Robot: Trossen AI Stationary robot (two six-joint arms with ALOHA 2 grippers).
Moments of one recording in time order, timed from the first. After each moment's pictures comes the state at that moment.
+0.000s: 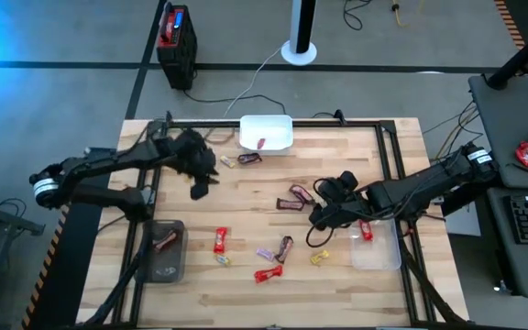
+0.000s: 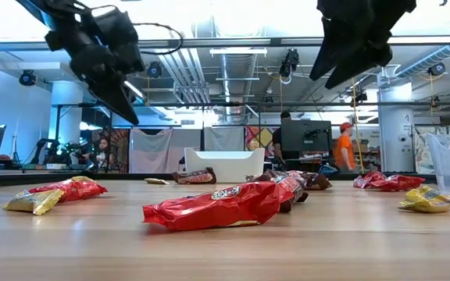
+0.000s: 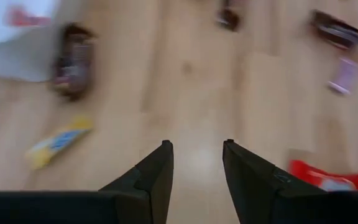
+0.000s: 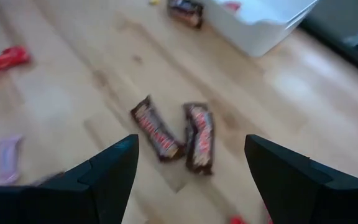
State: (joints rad) left arm 0.46 1.11 0.73 -0.55 0.30 0.21; right arm 0.29 1.34 1.00 -0.72 0.62 0.81
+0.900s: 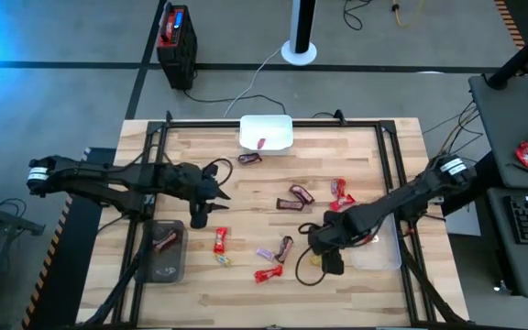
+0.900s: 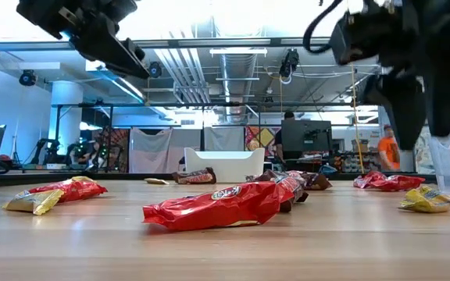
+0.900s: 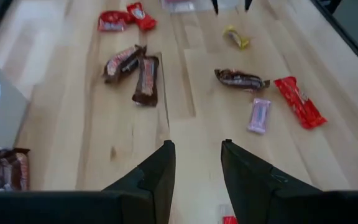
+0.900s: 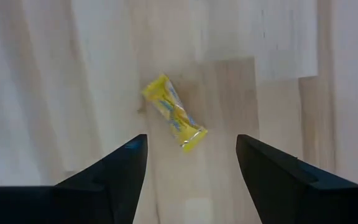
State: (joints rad) left arm 0.00 1.01 0.70 -0.32 0.08 0.09; right arm 0.40 1.63 1.06 -0.77 -0.06 0.55
